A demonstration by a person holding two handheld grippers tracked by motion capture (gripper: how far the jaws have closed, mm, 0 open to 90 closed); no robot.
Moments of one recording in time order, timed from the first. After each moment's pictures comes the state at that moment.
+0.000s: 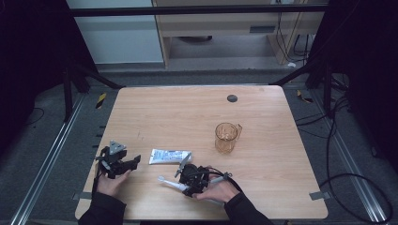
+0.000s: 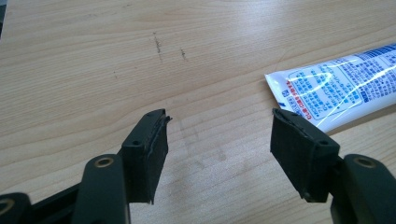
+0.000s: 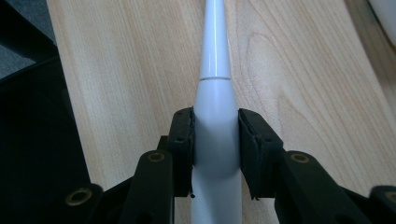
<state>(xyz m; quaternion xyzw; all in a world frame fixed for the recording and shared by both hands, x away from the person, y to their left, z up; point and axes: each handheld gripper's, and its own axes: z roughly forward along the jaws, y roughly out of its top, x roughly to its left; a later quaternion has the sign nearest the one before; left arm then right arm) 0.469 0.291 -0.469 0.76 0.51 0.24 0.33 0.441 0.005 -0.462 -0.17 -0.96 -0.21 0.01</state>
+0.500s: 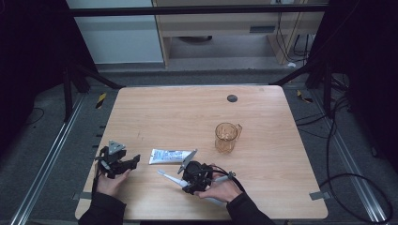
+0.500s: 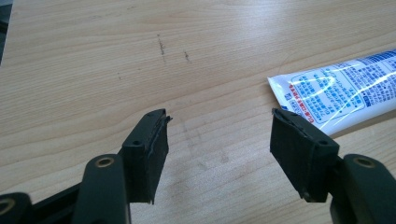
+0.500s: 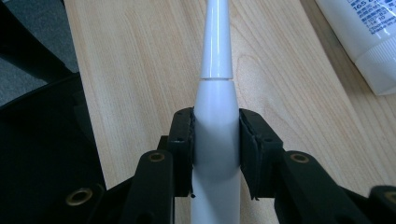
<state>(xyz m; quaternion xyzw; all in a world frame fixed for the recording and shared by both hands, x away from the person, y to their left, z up) 0.469 0.292 -0.468 0.76 0.51 0.24 0.33 0.440 -0.005 -0.447 -0.18 -0.95 -0.26 0.00</state>
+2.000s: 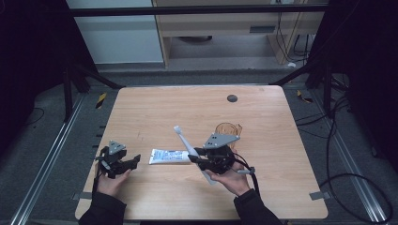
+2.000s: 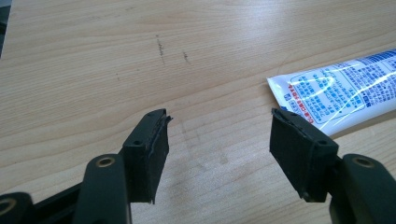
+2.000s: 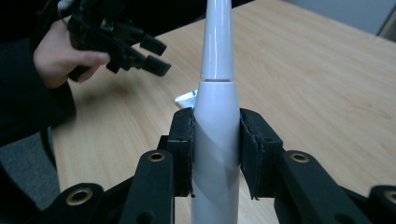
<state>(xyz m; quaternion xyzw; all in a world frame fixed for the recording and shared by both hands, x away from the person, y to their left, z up) 0.470 0.291 -0.469 0.76 0.51 0.25 0.33 0.446 -0.064 -0.389 -0.27 -0.82 -0.49 -0.12</state>
